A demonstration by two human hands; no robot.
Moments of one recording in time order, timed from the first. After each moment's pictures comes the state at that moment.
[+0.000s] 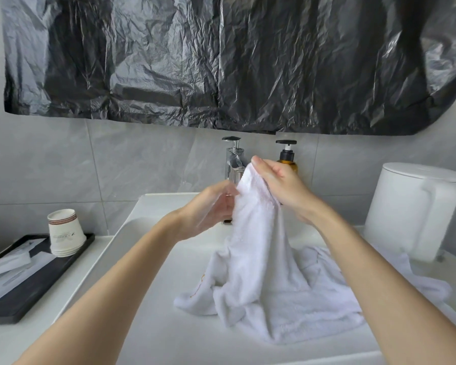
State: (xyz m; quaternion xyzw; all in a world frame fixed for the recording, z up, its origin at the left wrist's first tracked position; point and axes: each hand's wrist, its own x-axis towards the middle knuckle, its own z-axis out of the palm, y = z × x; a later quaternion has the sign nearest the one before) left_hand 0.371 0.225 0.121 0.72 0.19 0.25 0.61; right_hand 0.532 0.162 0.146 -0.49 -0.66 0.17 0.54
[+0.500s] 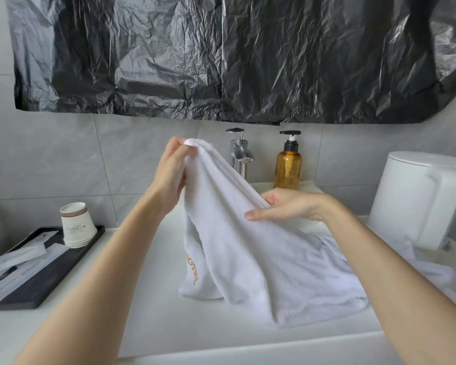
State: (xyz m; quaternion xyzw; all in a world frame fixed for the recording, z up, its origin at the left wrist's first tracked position) left_hand 0.335 0.241 0.147 0.60 0.30 0.57 0.47; right_hand 0.555 0.164 0.123 -0.60 -0.70 0.32 0.19
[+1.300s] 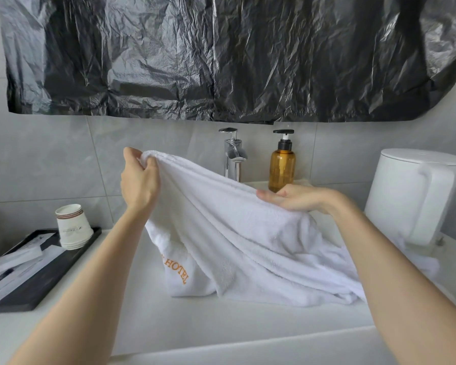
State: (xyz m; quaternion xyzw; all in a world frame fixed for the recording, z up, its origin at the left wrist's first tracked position) left_hand 0.312 0.257 0.128 0.55 0.53 0.62 0.17; right_hand 0.576 0.155 0.133 -0.71 -0.66 0.21 0.16
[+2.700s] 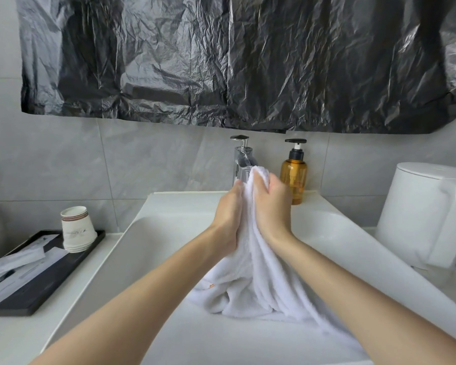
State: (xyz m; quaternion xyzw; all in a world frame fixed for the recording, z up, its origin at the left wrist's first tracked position) left_hand 0.403 0.187 0.113 0.51 0.35 0.44 0.65; right_hand 0.484 0.179 0.105 -0.54 -0.51 0.04 0.67
